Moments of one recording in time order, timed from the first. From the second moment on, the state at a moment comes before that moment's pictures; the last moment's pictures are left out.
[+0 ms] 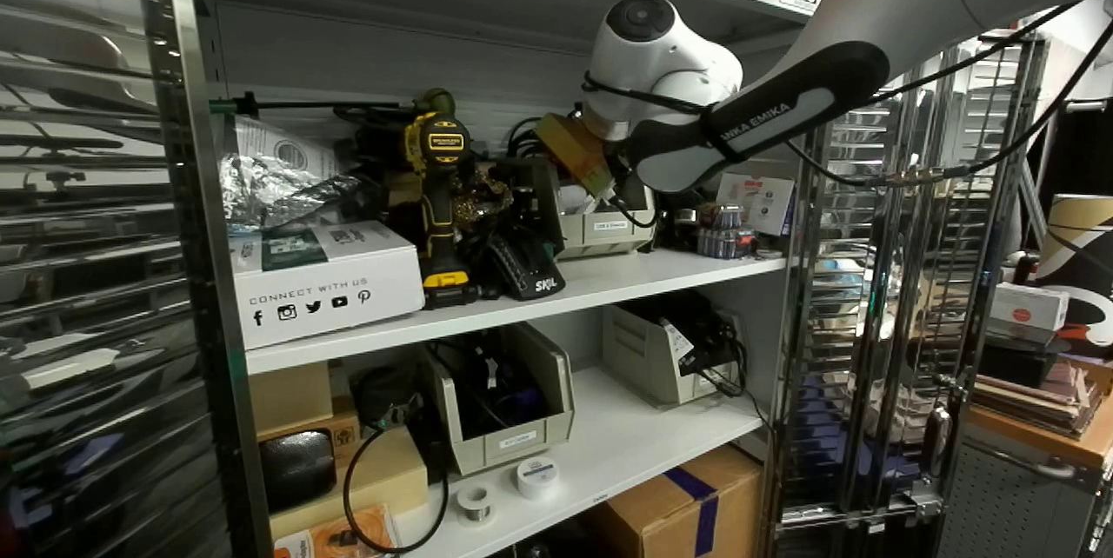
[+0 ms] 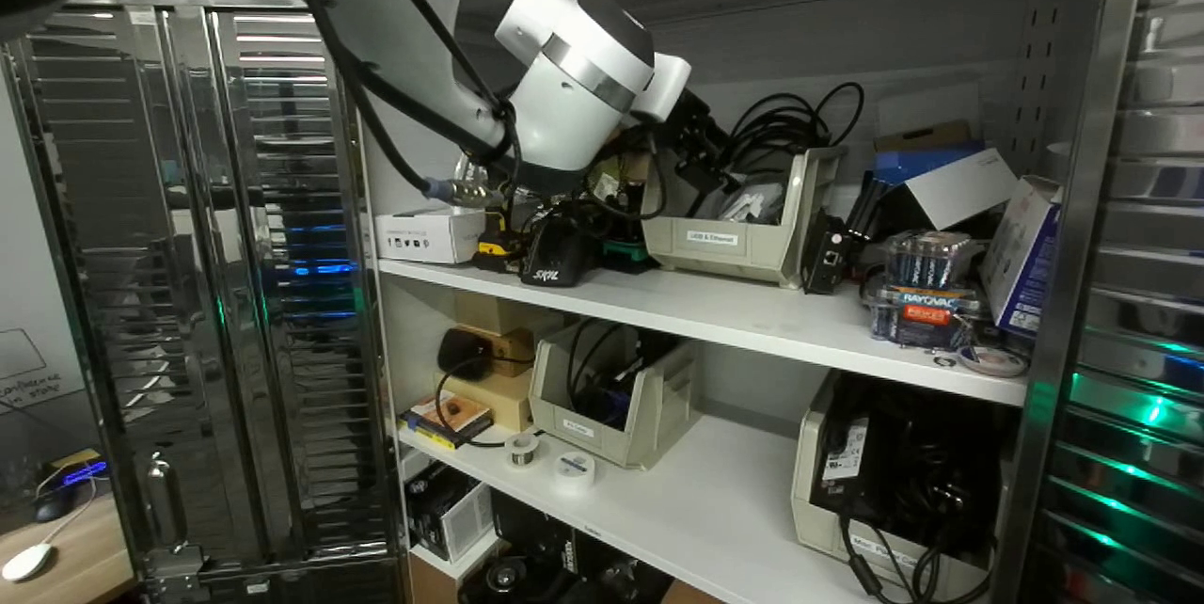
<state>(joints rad) 0.09 0.41 -0.02 -1.40 -0.97 2.64 2.02</state>
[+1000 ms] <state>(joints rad) 0.10 -0.12 0.09 -2.00 -0.53 2.46 1.56</state>
